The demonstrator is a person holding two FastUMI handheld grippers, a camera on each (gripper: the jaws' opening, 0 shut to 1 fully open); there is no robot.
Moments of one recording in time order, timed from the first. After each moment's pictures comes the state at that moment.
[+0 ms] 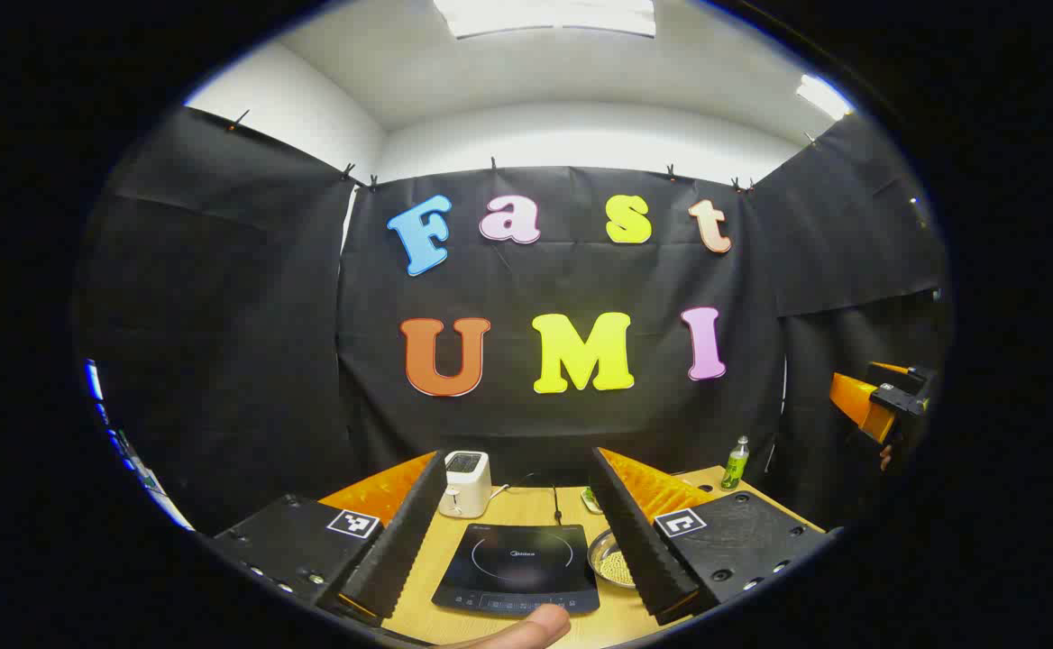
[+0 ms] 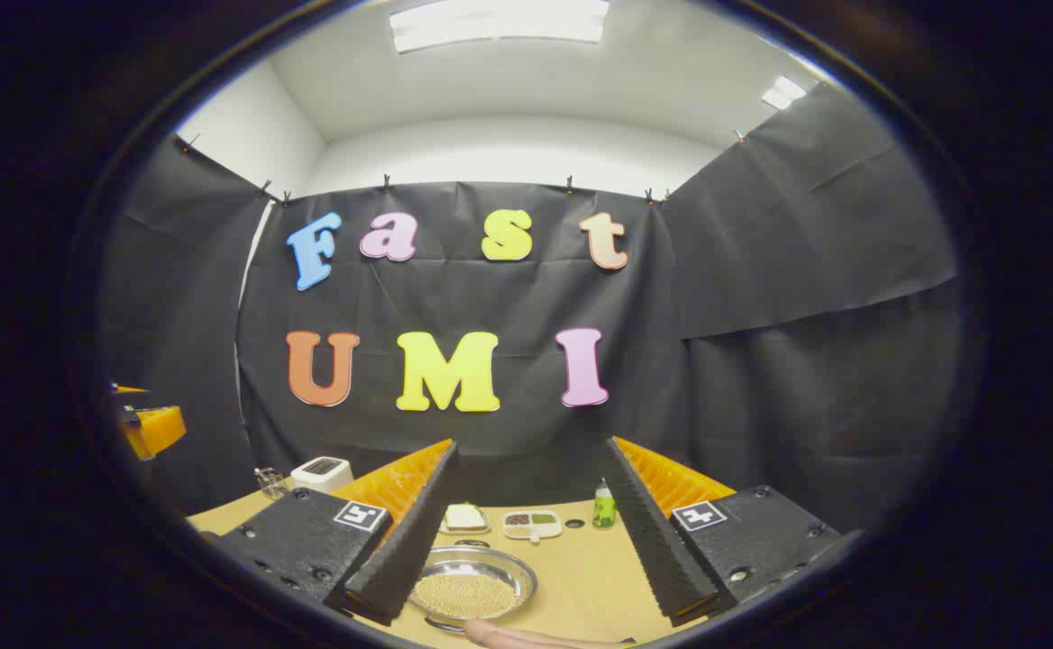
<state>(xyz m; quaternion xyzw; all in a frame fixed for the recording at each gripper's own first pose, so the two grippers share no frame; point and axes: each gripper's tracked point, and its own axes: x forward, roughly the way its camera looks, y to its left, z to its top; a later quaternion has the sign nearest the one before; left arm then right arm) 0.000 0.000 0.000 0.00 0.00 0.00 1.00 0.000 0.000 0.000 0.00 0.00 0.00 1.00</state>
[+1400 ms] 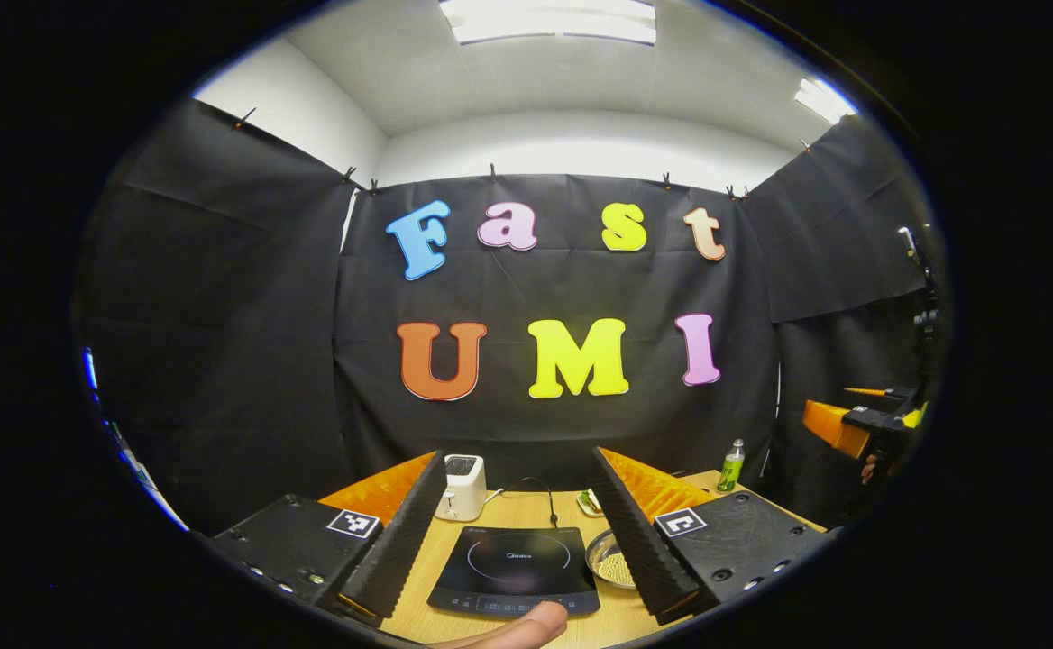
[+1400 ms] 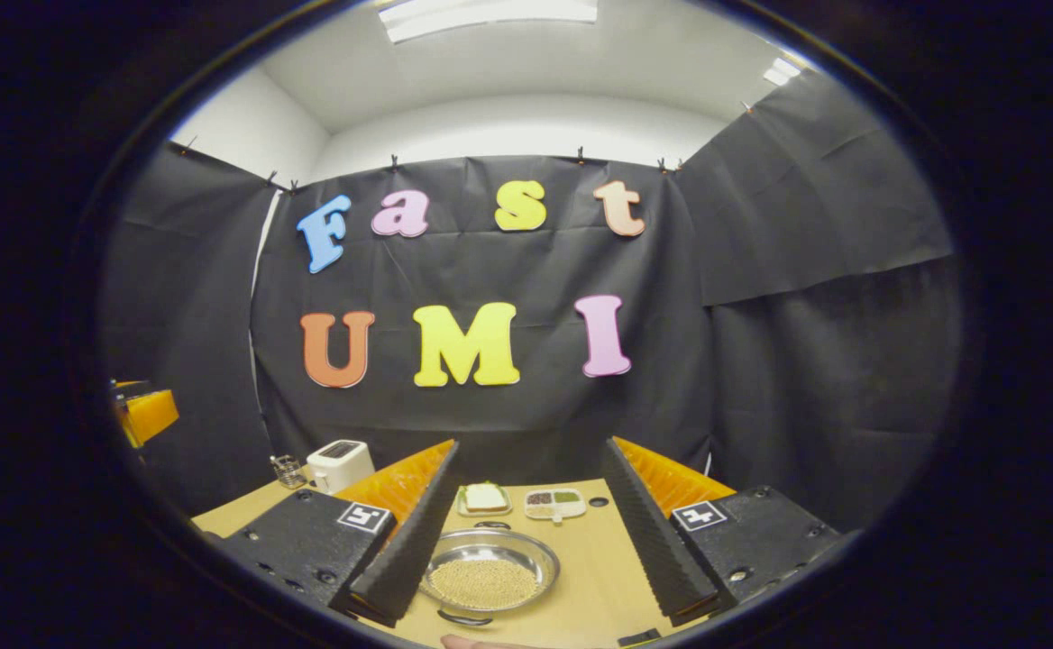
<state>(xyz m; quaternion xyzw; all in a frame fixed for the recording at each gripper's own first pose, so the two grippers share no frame) -0.004 0.002 -0.016 -0.01 -0.02 -0.01 1.00 0.023 0.025 -0.054 0.03 0.05 0.04 1.00</state>
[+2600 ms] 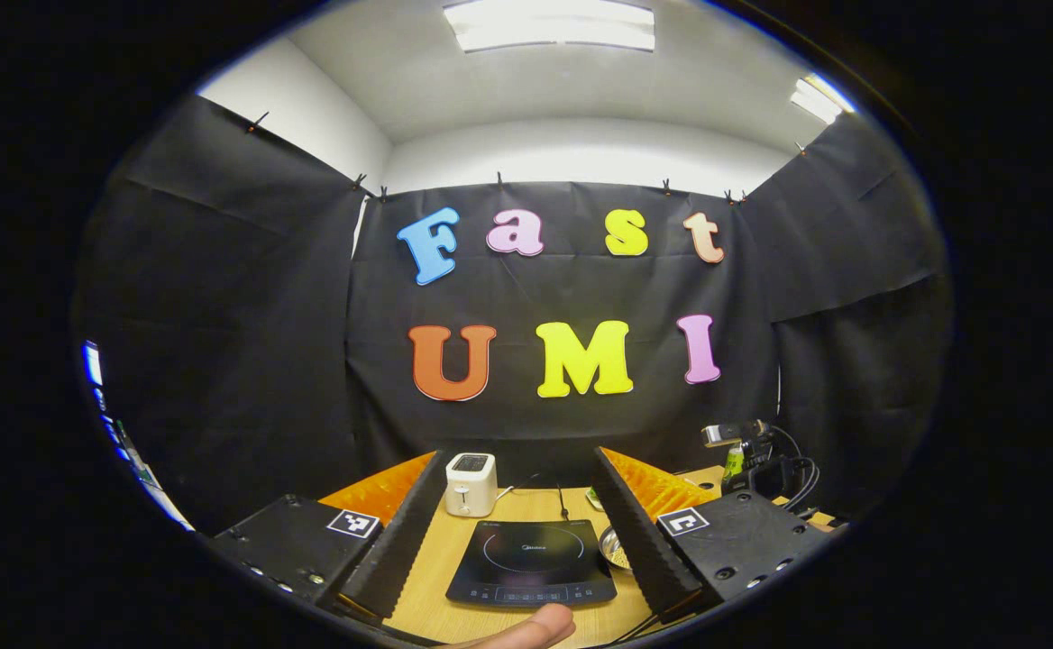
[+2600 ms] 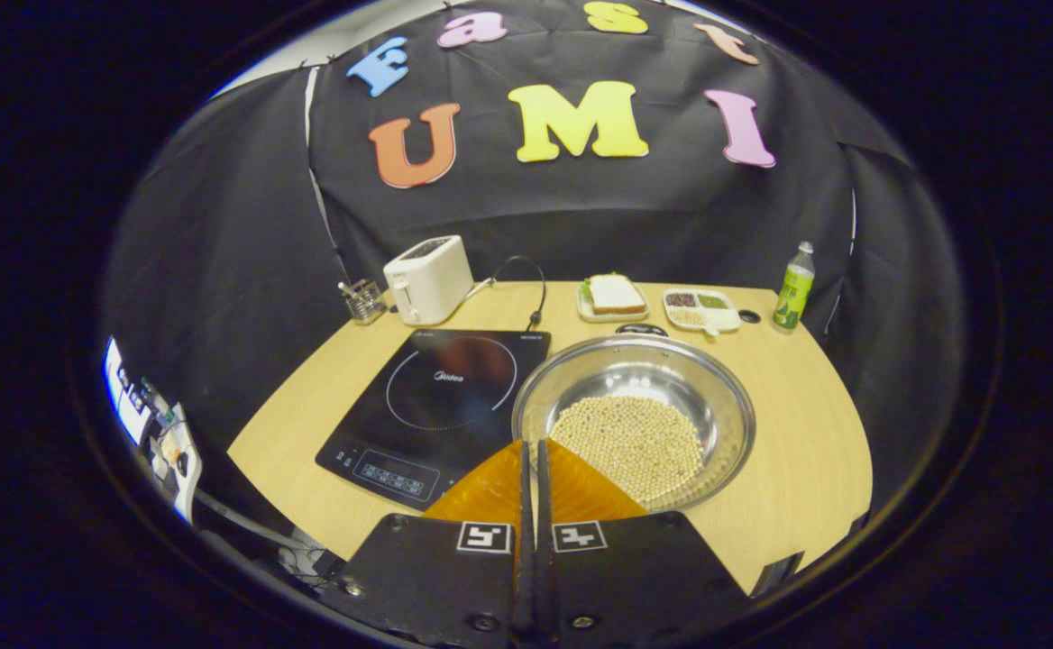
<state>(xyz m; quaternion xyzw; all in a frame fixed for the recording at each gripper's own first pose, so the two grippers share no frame) -0.042 0.027 -0.032 0.00 -0.03 0.01 1.00 0.023 0.191 -0.317 0.01 0.39 0.19 0.90</state>
